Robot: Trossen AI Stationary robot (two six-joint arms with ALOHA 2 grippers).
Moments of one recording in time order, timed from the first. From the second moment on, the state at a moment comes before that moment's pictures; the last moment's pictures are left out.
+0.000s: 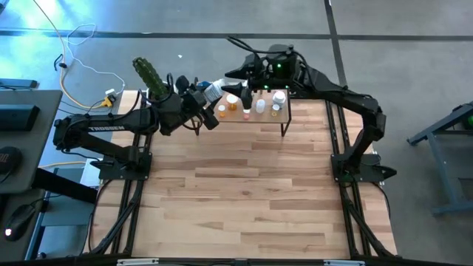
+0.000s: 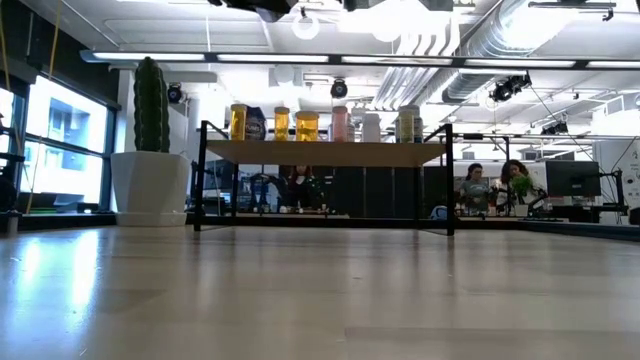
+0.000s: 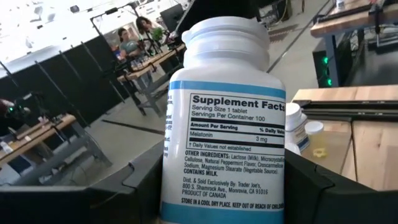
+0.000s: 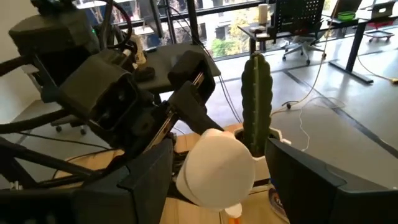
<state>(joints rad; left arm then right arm) 0.25 1.19 1.07 0.01 -0.64 0.35 -0.34 1.71 1.92 -0.39 -0.23 0.06</state>
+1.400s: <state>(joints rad) 0.25 1.19 1.07 0.06 -0.63 0.42 -0.36 1.74 1.92 -0.38 -0.22 0.18</state>
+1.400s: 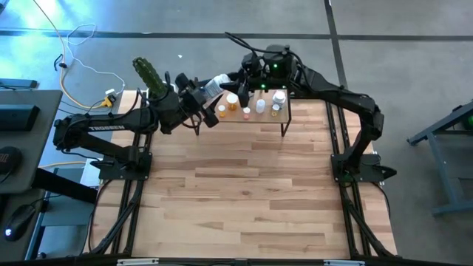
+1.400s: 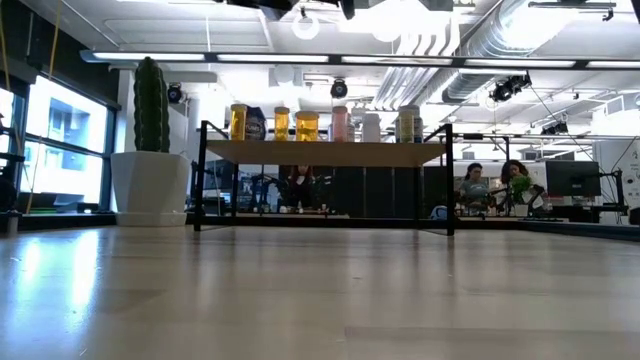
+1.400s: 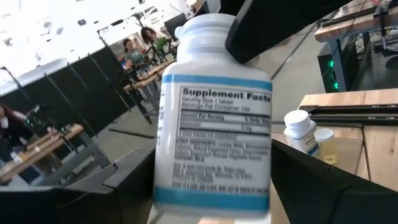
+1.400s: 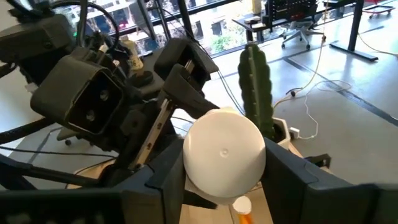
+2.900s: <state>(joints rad) 0.41 1.19 1.07 -0.06 -0.64 0.06 -0.65 1.84 1.92 -0.37 -0.41 -0.23</state>
